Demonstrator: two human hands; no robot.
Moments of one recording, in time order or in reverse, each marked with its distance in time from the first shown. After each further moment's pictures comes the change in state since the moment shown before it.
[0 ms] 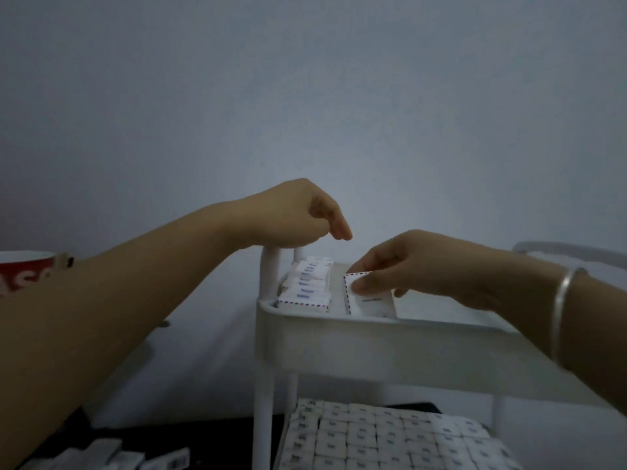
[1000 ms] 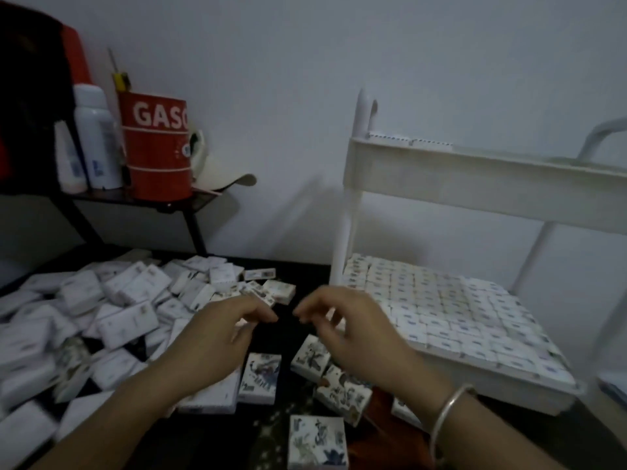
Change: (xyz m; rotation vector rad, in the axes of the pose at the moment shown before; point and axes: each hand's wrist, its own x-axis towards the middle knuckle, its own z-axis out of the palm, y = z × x) left_hand -0.327 -0.073 0.145 -0.099 0.106 -0.411; right_hand -0.112 0.013 0.265 0.015 0.089 -0.467
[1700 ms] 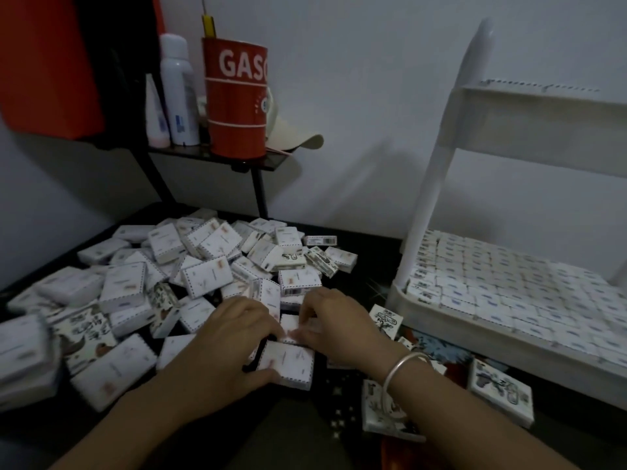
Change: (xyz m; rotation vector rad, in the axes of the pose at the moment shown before) left_hand -0.082 -0.060 -0.018 0.374 -0.164 0.075; right_hand 0.035 -0.003 0.122 -0.287 -0.380 0.053
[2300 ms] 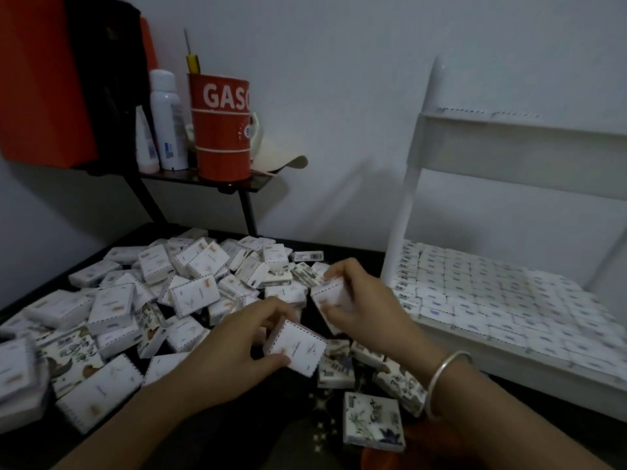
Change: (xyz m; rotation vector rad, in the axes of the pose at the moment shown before) left_hand 0.029 0.032 -0.016 -0.452 0.076 -0.131; right_hand -0.030 0.028 -0.059 0.334 0.296 0.079
